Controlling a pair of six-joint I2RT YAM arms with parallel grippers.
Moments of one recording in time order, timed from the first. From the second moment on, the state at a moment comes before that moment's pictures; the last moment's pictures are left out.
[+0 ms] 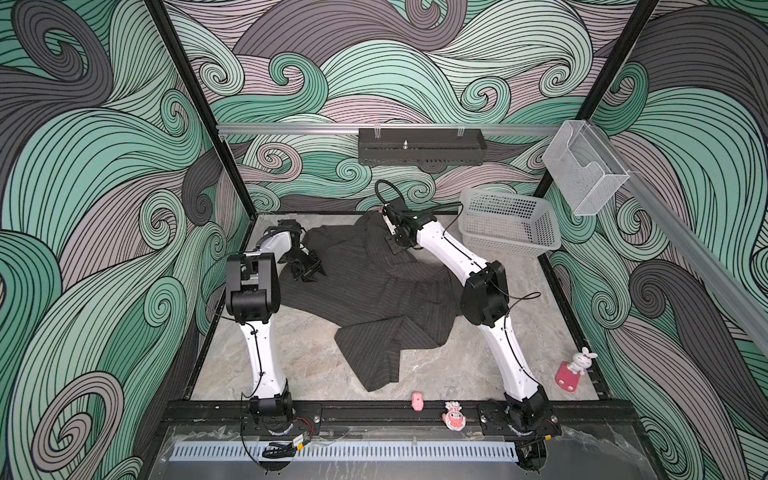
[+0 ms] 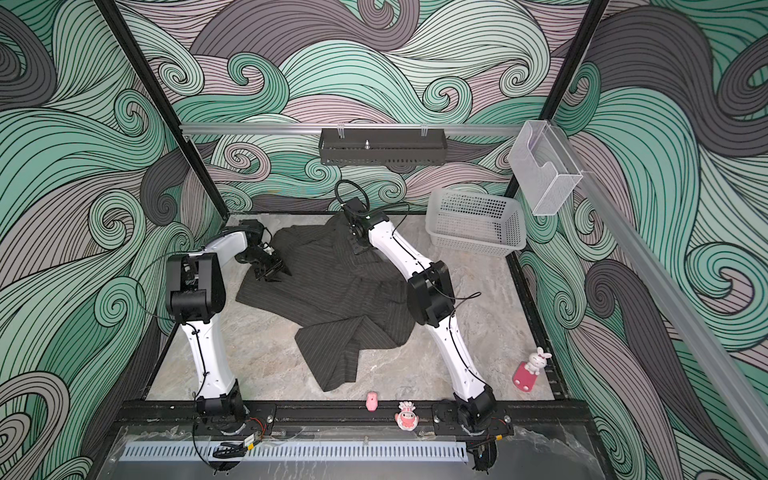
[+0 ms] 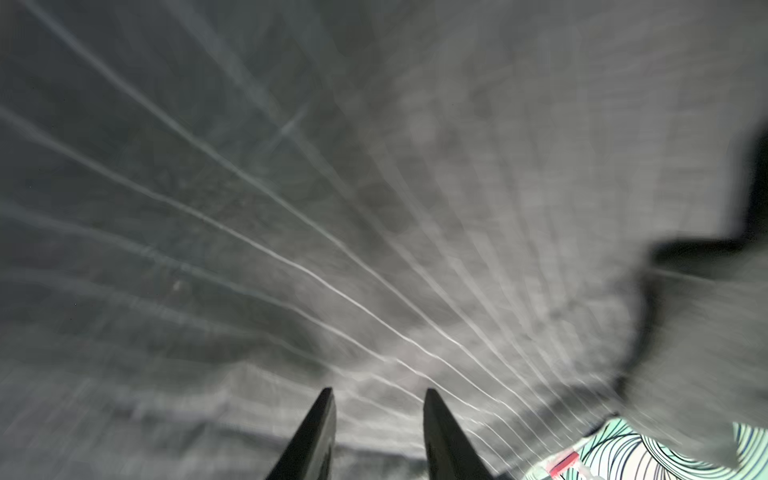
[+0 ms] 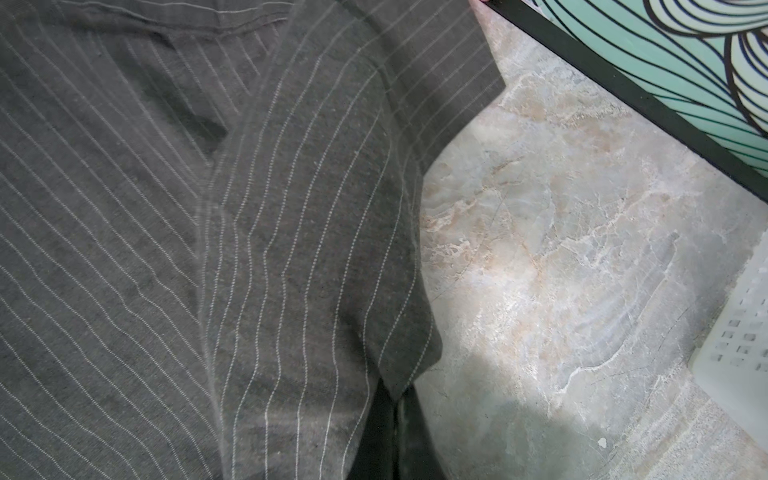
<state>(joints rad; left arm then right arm) 0.07 2.17 1.62 -0.98 0.41 -0.45 0.58 2.43 2.36 -1.01 0.18 0.00</state>
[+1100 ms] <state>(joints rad) 0.08 2.18 1.65 -1.04 0.35 -0.40 0.48 2.52 2.37 -1.01 0.00 0.09</state>
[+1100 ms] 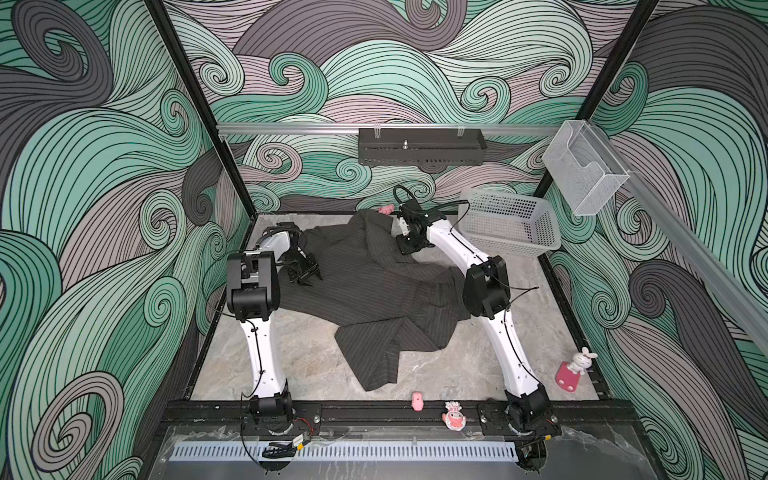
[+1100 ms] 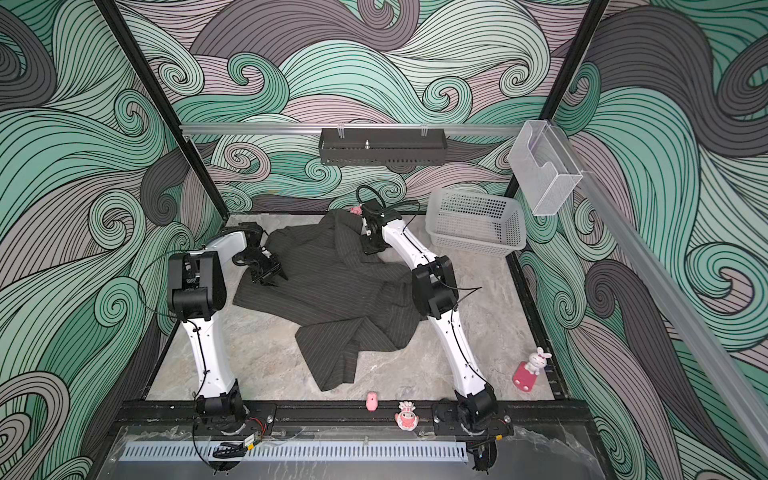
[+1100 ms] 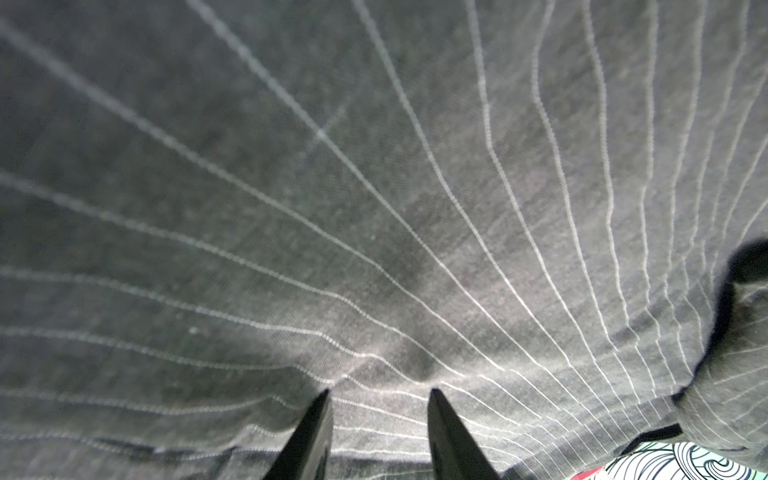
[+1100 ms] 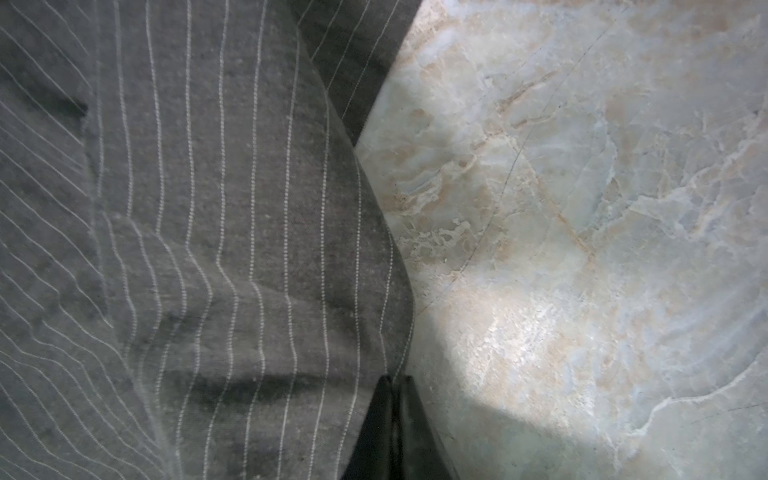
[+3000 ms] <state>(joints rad) 0.16 2.04 1.72 -1.11 0.39 -0.36 0.53 2.05 1.96 -0.94 0.22 0.30</state>
